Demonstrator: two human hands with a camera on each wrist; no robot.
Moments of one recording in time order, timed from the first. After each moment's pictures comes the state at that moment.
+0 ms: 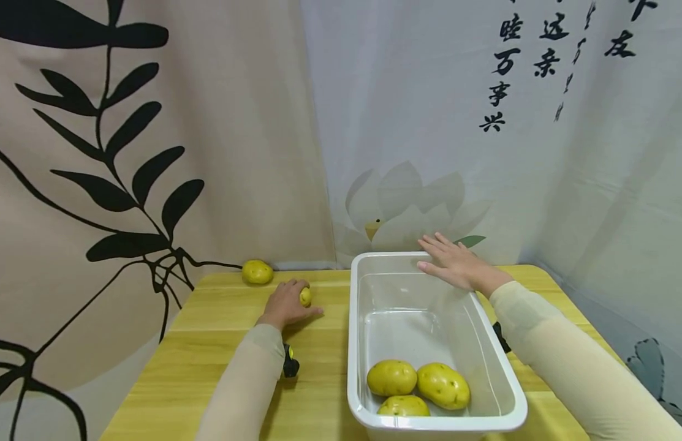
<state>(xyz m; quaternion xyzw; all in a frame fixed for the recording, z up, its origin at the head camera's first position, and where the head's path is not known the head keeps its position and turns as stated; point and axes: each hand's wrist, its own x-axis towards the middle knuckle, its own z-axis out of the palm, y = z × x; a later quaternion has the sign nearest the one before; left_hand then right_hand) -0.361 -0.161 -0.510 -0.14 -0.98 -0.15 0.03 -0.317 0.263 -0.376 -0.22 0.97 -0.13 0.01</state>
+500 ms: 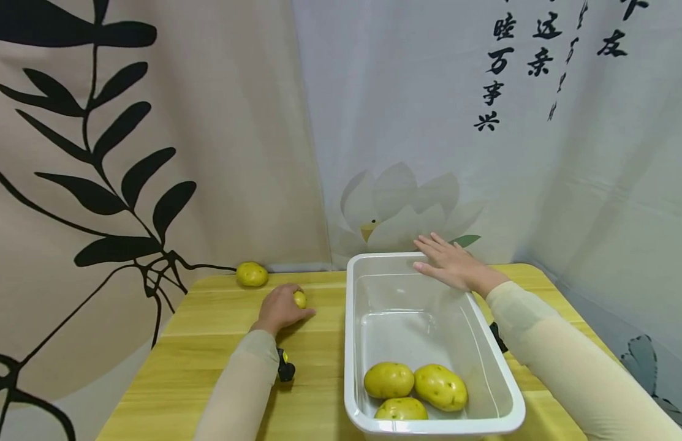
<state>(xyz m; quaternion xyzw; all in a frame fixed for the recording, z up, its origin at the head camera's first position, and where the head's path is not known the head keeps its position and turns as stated) -0.367 -0.164 -0.523 -0.11 -0.97 -0.20 0.07 -0.316 0.263 -0.378 -0.22 0.97 -0.13 0.01</state>
